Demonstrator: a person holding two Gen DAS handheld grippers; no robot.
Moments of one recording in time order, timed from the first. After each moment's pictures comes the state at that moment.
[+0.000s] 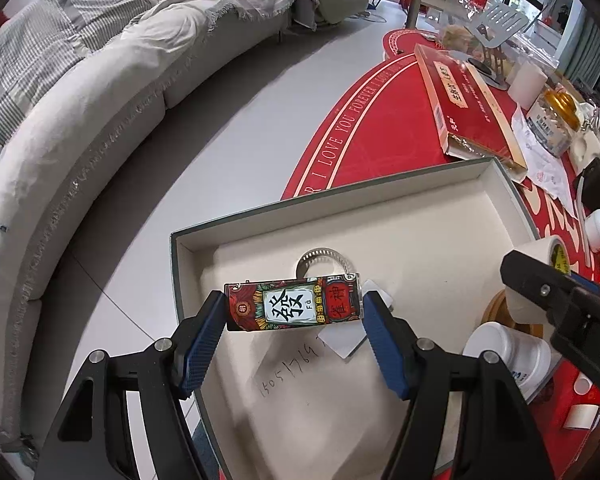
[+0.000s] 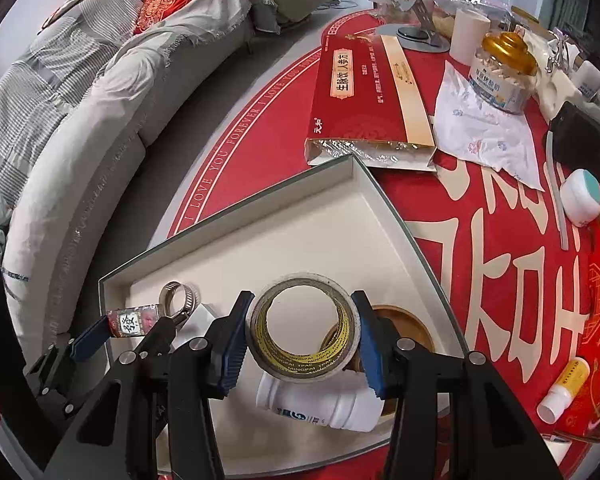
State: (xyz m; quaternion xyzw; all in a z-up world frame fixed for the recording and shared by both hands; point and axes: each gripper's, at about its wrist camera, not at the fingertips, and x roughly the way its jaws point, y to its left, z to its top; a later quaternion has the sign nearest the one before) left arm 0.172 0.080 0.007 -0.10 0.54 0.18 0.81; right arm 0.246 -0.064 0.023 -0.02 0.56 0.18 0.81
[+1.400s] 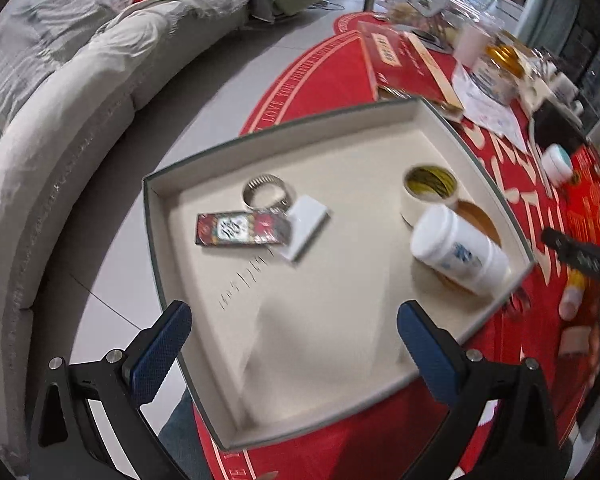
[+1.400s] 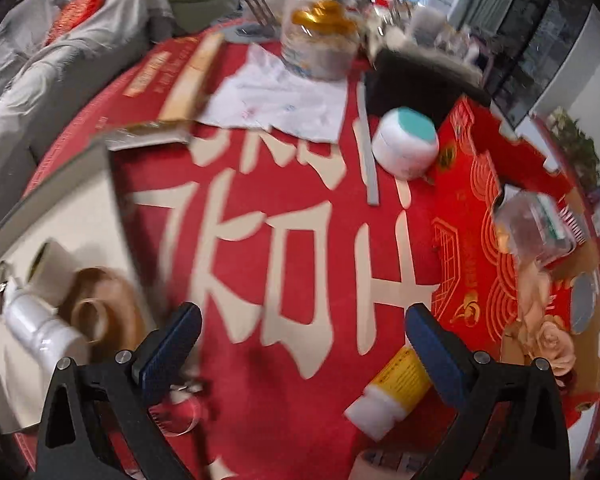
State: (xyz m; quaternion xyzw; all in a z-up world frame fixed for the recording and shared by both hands) left arm 0.128 0.029 0.015 -0.07 0.56 0.11 0.82; right arm 0.246 -0.234 -0.011 -0.07 0.54 0.01 0.84
